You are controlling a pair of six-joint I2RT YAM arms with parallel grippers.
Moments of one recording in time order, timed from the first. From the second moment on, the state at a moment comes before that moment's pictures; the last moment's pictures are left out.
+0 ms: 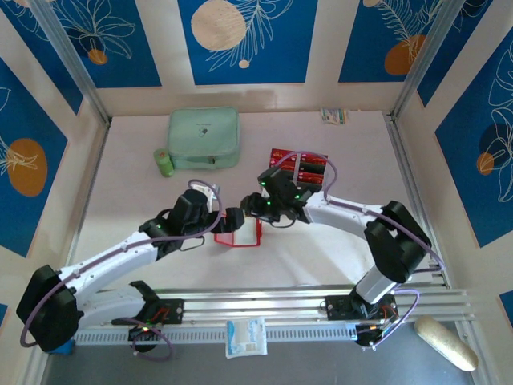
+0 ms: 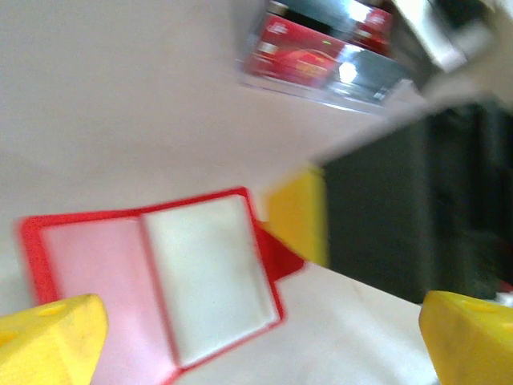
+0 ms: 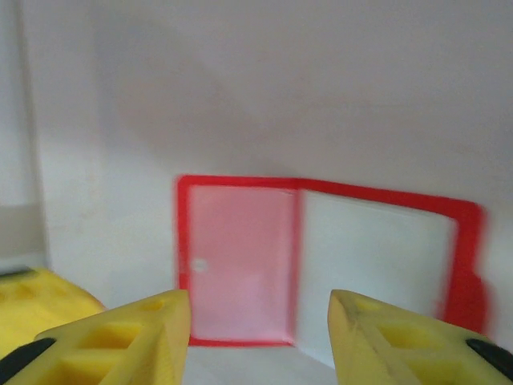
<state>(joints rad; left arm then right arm) -0.71 1.08 0.63 -0.22 0.06 -0.67 0.76 1.59 0.97 -0.29 -0.24 0.89</state>
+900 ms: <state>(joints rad) -0.69 1.33 0.68 -0.29 0.00 -0.67 0.64 1.54 0.80 -0.43 -0.14 0.79</state>
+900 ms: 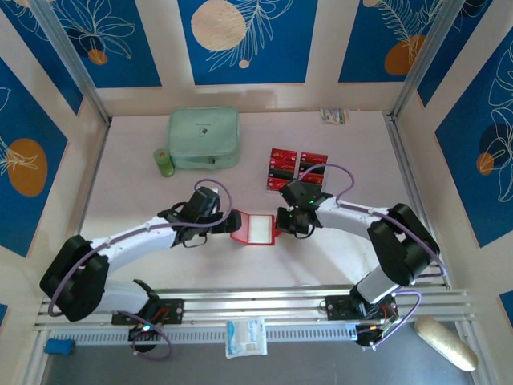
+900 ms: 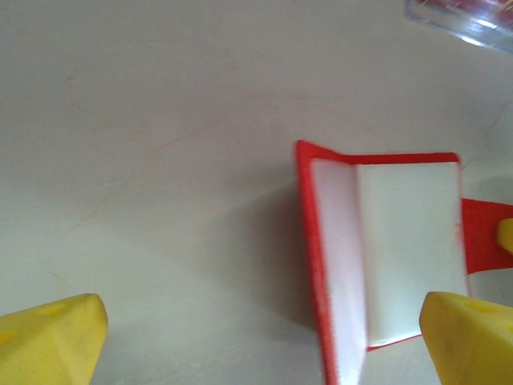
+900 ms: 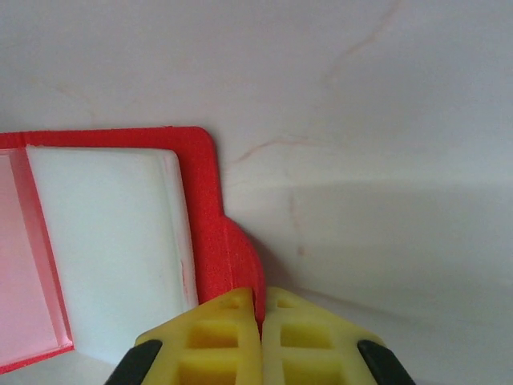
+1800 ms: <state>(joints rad) -0.70 1.37 0.76 -0.29 0.03 -0.62 0.50 1.66 1.39 -0.74 -0.08 -0.03</state>
